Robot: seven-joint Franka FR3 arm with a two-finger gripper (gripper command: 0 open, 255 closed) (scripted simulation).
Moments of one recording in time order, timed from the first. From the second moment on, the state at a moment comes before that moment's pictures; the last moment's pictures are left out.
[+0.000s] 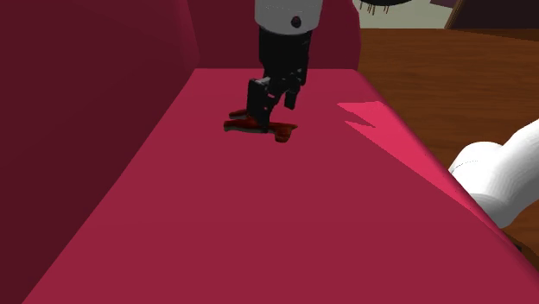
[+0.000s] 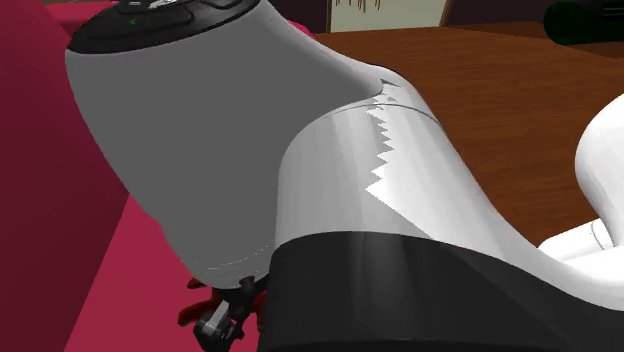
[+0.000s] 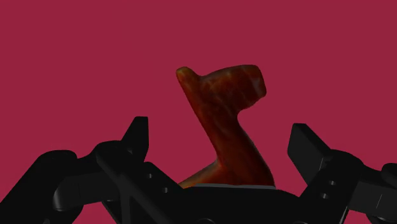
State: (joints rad) arm 0.09 -0.34 0.55 -1.85 0.08 1.63 0.45
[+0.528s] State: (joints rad) arm 0.10 -0.35 0.55 -1.91 0.09 1.68 0.45
